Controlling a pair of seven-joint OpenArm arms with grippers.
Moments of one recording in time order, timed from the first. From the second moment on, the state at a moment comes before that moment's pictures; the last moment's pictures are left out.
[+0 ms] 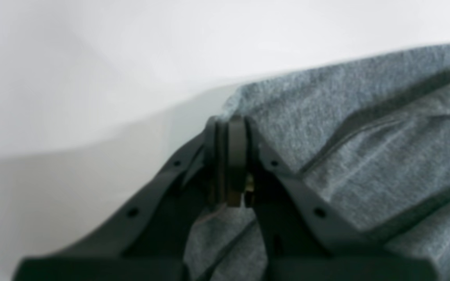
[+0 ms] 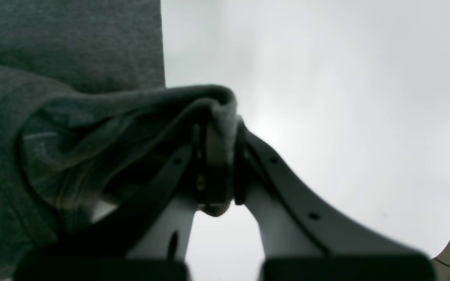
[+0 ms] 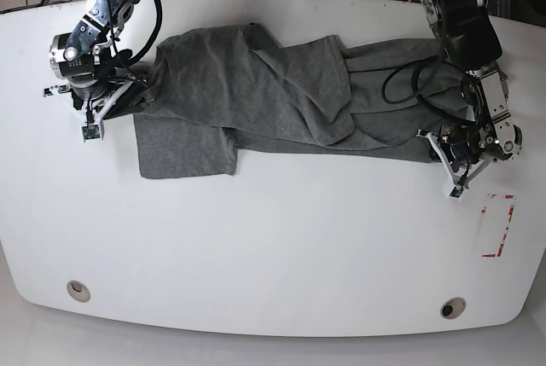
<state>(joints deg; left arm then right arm) -16.5 -12.6 -22.6 68.2 -4.2 -41.9 59.8 -4.1 -2.6 38.3 109.4 -8.9 40.4 -62.3</state>
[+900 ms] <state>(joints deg) -24.7 -12.1 -22.6 93.5 -4.2 -42.3 68.4 8.4 -0.1 35.0 109.4 -8.9 40.6 -62.3</state>
